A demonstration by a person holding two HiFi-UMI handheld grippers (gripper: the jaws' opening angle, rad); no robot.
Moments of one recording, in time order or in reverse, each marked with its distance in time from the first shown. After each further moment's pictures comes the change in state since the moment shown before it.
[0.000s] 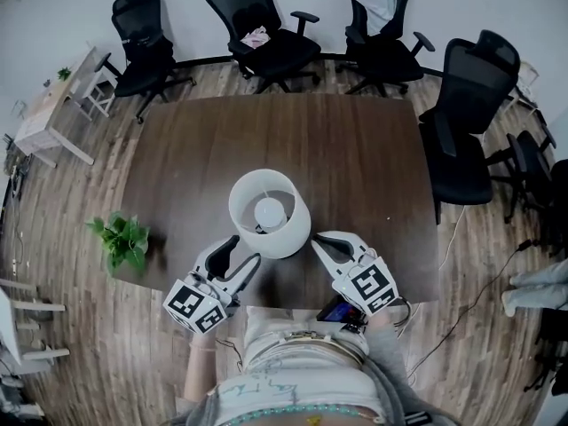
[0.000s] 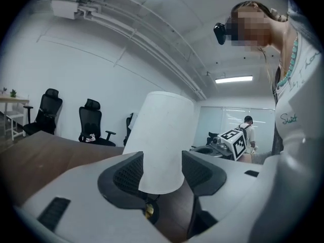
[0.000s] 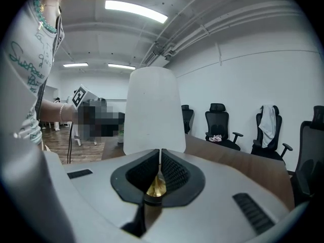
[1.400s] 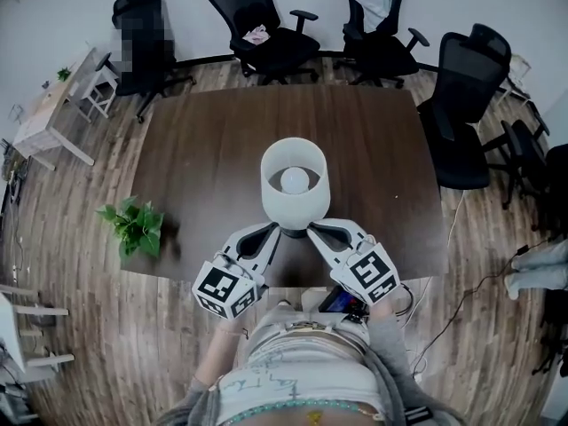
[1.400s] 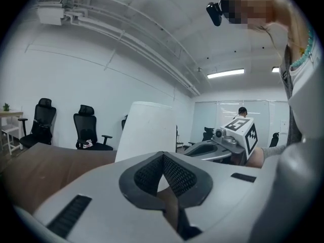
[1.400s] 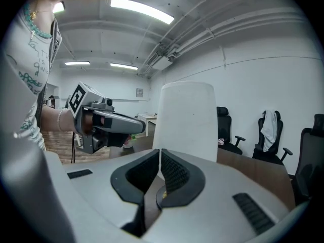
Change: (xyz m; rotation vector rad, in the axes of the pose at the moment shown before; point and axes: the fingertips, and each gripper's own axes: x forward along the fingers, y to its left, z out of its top) left arm -0.021 -0.021 0.012 0.095 0.008 -0.039; right arm 0.017 0.077 0.041 -0.026 -0.008 -0.009
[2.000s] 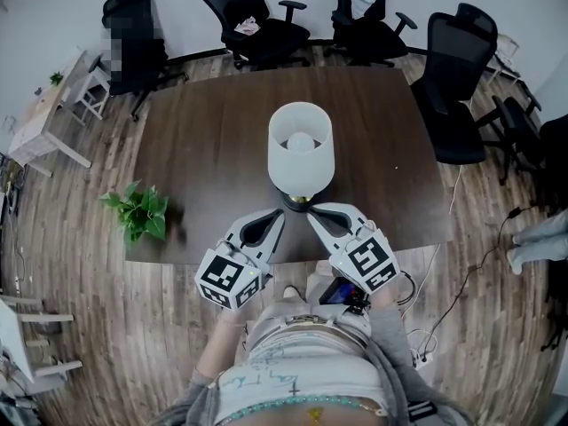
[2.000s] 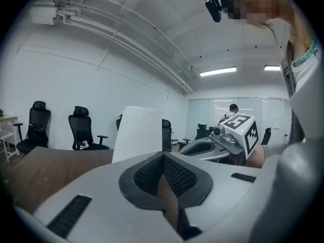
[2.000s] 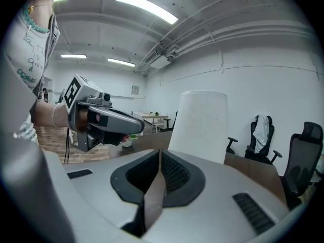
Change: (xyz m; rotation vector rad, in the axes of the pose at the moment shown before) left arm -0.042 -0.025 -0.008 0.042 0.030 -0.061; right arm -0.008 0.050 0.004 -0.016 0.012 -0.092
